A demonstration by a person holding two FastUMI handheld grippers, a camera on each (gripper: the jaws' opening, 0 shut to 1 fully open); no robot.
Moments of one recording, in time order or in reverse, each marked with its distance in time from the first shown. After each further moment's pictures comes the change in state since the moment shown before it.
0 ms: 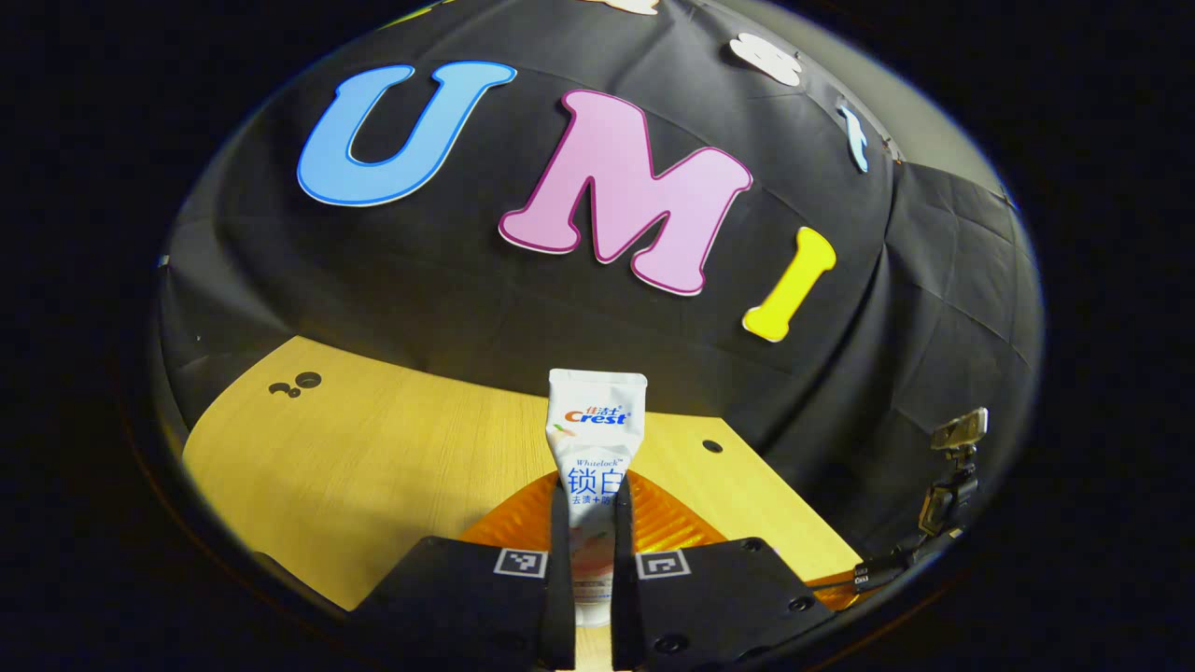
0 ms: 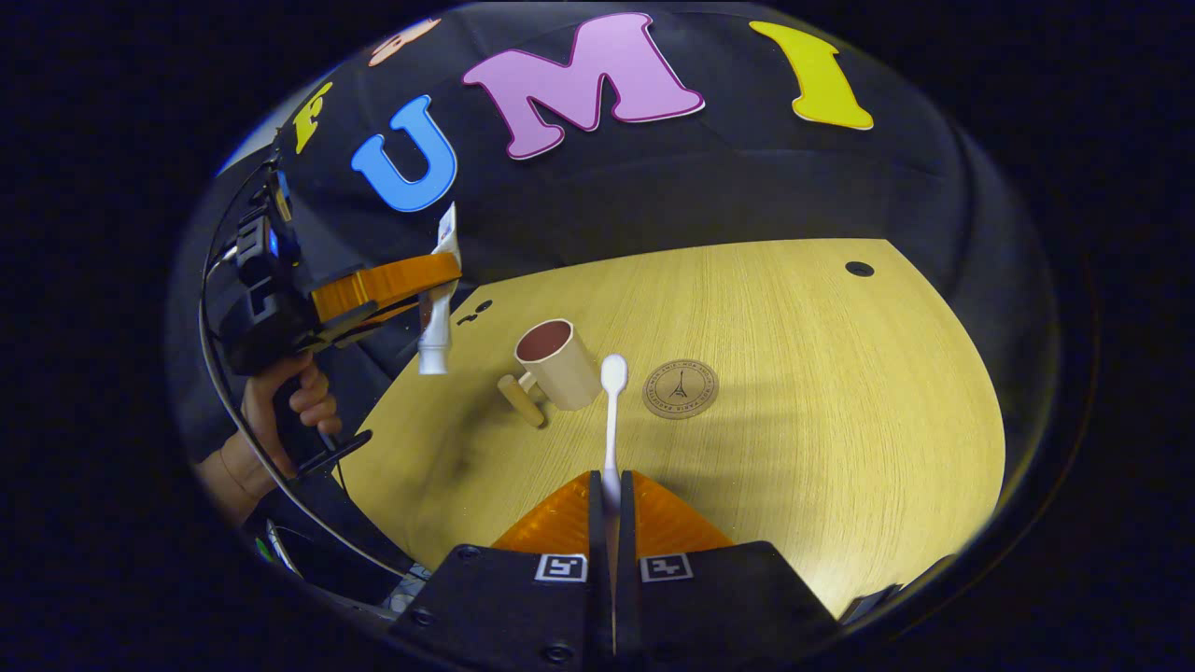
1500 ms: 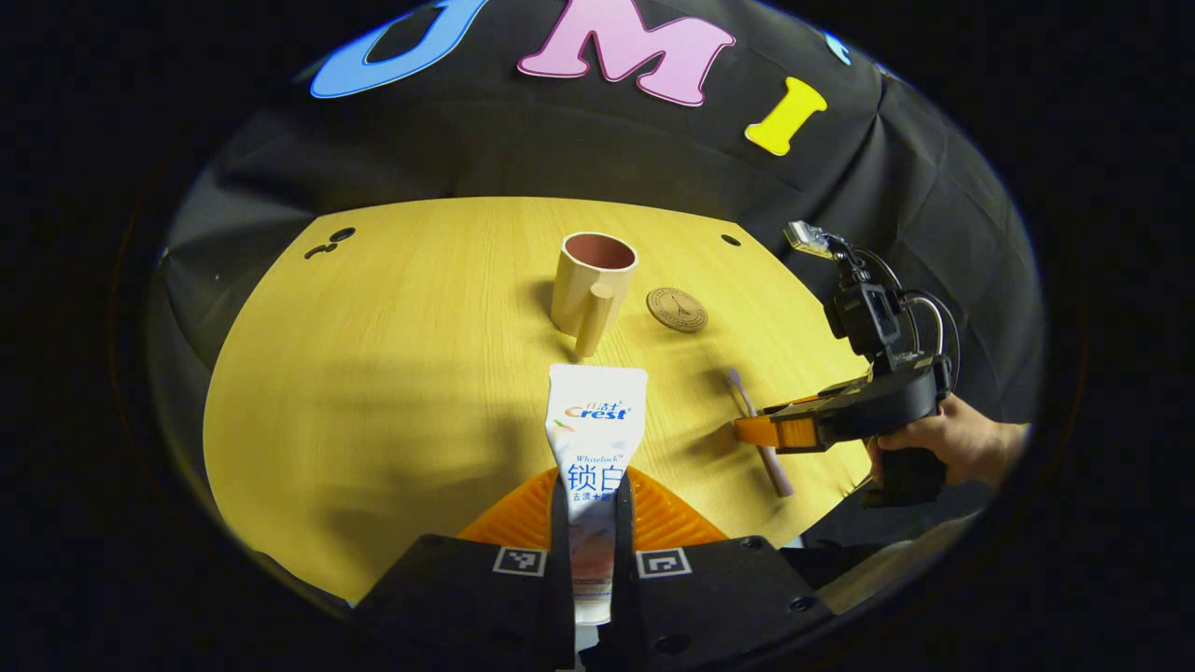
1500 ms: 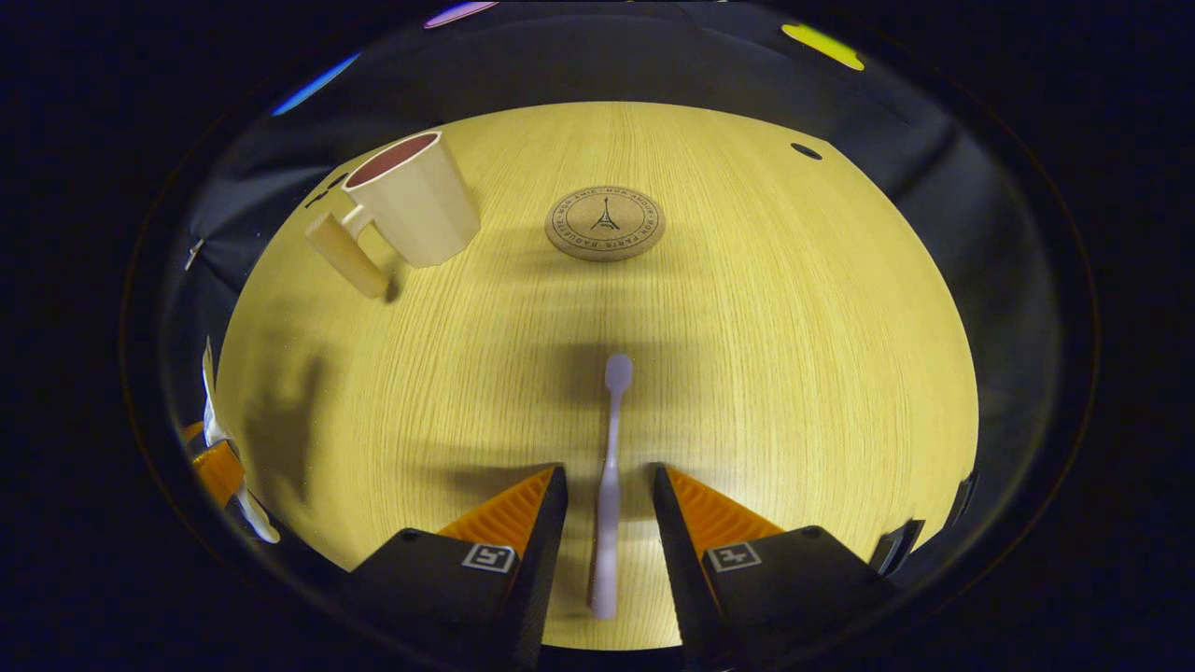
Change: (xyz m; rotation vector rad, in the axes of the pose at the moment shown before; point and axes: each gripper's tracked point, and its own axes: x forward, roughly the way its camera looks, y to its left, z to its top) left arm -0.158 0.065 -0.193 0.130 0.573 0.049; right arm 0.070 -0.038 -0.121 0.002 0.450 -0.433
